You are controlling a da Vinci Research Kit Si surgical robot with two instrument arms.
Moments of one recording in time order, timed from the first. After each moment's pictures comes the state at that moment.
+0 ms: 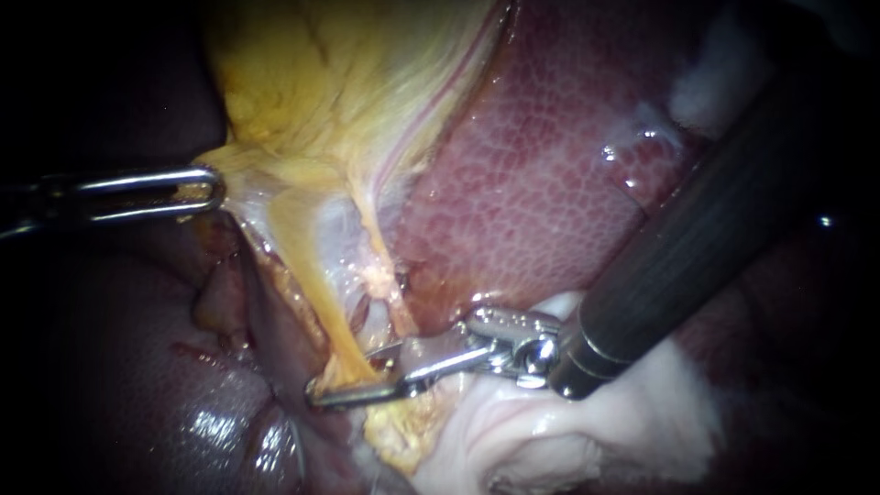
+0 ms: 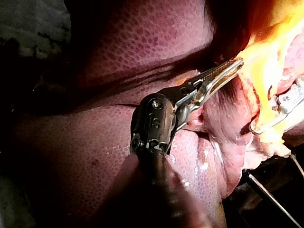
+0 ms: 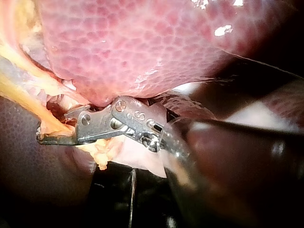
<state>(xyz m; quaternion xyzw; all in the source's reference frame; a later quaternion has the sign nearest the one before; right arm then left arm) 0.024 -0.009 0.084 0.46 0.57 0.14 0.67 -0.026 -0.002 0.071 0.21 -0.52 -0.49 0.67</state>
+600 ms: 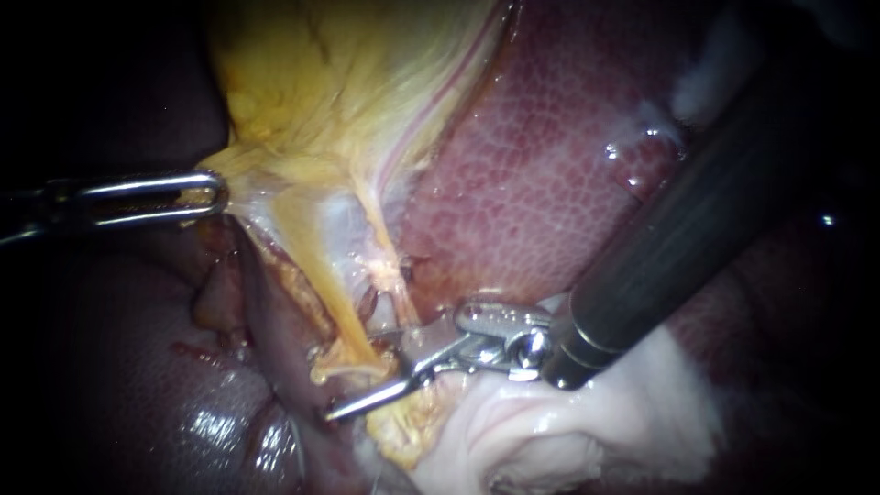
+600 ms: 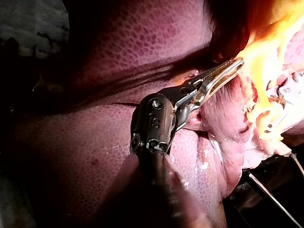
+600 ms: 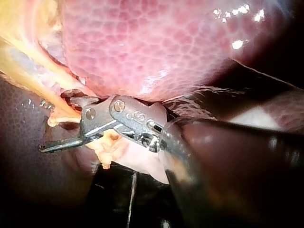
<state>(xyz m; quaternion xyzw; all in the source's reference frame) 0.024 -0.005 0.083 0.37 0.62 0.17 0.67 -0.026 -0.002 0.071 0.22 -0.52 -0.49 0.67</state>
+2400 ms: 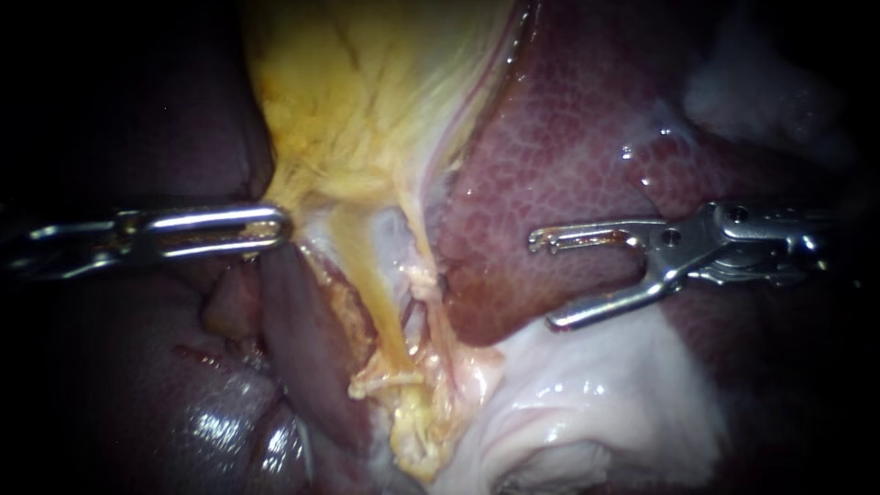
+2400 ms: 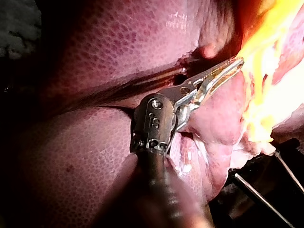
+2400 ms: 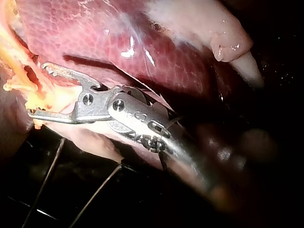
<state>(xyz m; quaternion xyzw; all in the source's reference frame) 0.003 0.004 0.069 0.31 0.62 0.15 0.71 -0.035 -0.006 0.076 0.24 -0.52 -0.46 0.67</state>
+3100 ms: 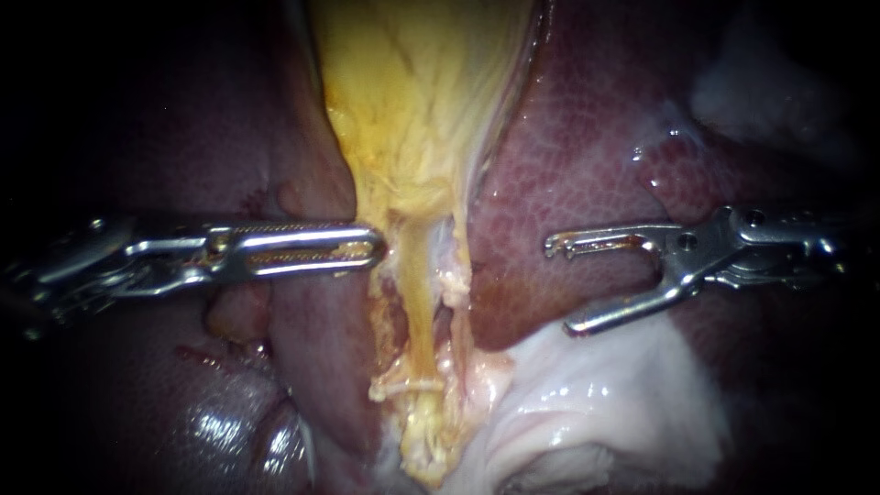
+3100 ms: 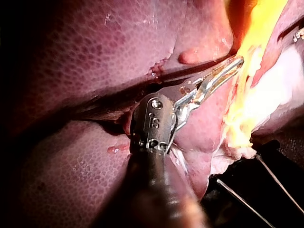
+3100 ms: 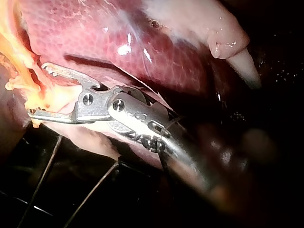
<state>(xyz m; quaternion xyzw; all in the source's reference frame) 0.002 0.003 0.068 0.31 0.62 0.14 0.71 -0.041 -0.006 0.076 0.25 -0.52 -0.45 0.68</state>
